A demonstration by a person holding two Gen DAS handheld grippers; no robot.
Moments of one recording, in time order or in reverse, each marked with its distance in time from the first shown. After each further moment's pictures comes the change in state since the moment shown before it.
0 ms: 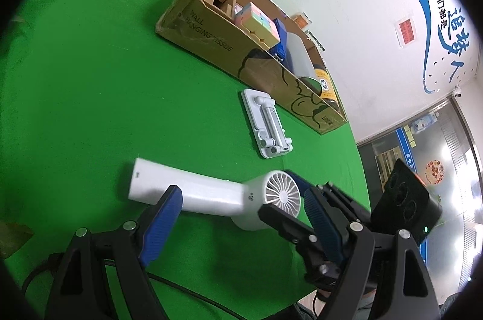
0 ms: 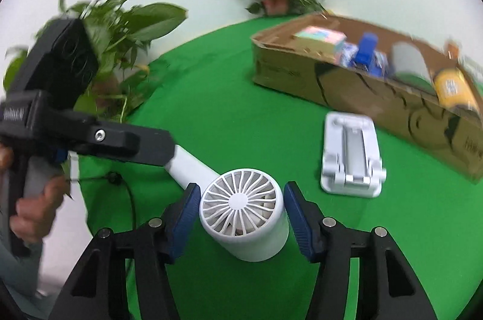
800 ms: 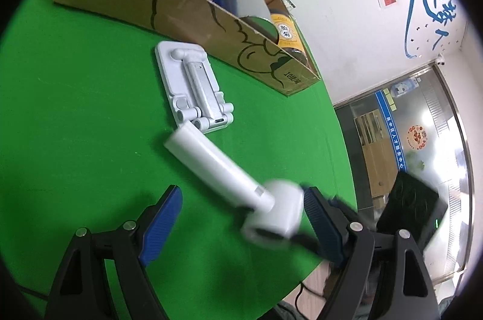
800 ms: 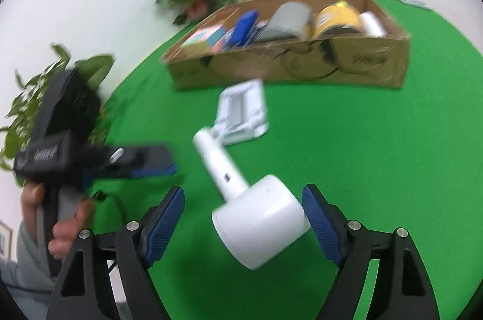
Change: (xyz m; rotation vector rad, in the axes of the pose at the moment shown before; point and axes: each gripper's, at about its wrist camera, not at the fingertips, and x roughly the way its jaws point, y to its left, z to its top) left arm 0.084 -0.060 -0.003 0.071 0.188 -0.114; right arm -0.078 -0.071 -0.048 0.309 0.011 -0.065
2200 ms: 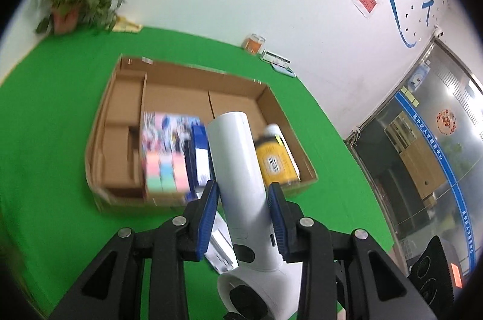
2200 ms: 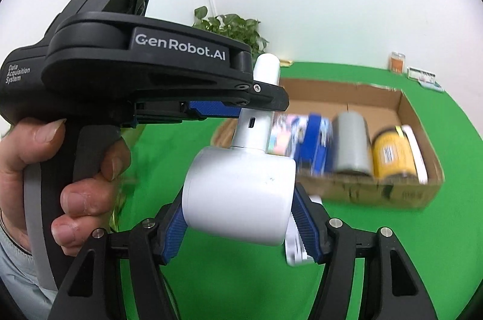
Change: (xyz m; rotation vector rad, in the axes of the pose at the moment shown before) left arm -0.116 -0.094 0.146 0.303 -0.227 0.227; right arm -0.016 0.134 0.109 -0.146 -0.245 -0.114
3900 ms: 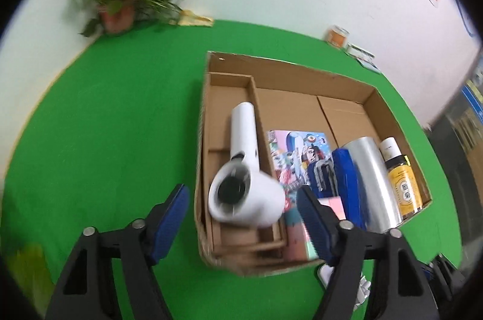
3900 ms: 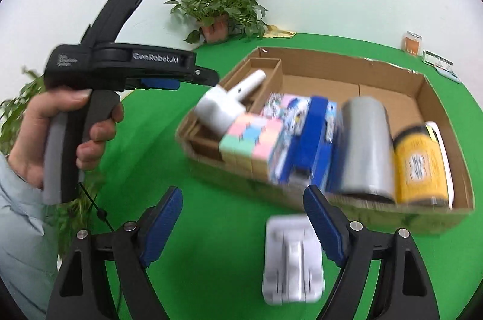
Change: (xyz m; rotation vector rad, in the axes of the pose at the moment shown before) left arm 0.049 0.109 0.027 -0.008 0.005 0.363; right arm 0.125 -0.051 0.029 -0.027 0.141 0.022
